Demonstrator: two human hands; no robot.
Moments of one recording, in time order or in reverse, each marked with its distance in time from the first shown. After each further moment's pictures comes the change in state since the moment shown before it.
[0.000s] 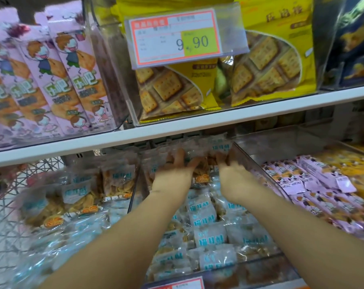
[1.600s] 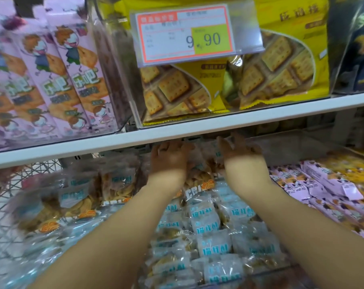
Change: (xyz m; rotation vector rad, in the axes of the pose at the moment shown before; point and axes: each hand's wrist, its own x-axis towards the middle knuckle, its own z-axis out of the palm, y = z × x) left_hand 0.028 -0.019 -0.003 -0.196 0.257 -0.050; right_hand 0.018 0.002 -0.011 -0.310 0.564 -0.157
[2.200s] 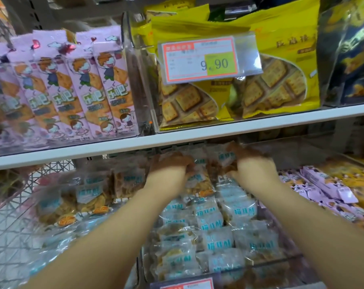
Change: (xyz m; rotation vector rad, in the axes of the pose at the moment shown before) left_hand -0.023 -0.006 -0.040 -0.111 -0.188 0.016; right_hand -0.005 0.013 -0.017 0.263 -0.095 0.079
